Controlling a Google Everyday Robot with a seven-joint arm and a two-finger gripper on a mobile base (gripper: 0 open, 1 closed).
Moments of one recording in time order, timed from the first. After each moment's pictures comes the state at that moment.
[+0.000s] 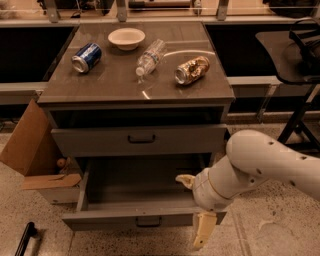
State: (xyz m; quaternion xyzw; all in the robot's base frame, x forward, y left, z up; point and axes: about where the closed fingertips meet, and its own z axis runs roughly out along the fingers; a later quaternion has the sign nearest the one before) arm 0.380 -0.068 0.657 -0.71 0.65 0.21 0.18
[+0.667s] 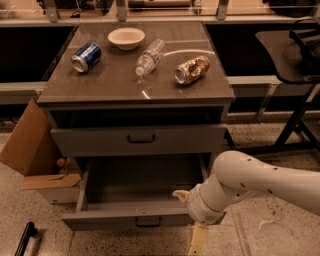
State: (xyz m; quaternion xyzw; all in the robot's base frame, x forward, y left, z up) arm 0.370 -0.063 0.577 -0.70 0.65 0.23 0.15
